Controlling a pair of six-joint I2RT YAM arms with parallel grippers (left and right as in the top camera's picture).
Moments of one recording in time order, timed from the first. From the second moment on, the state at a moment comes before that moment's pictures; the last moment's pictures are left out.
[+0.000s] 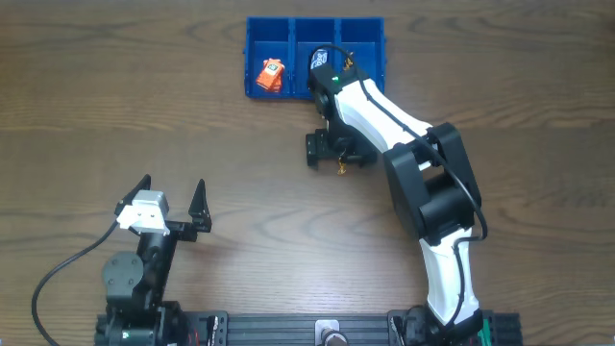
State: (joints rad) left arm -0.03 0.01 0.02 -0.10 0.12 -0.09; right arm 0.47 2.21 1.64 -1.13 -0.08 0.41
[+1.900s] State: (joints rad) left arm -0.03 0.01 0.02 -0.10 0.12 -0.09; right arm 0.42 1.99 1.67 -1.09 0.10 0.43
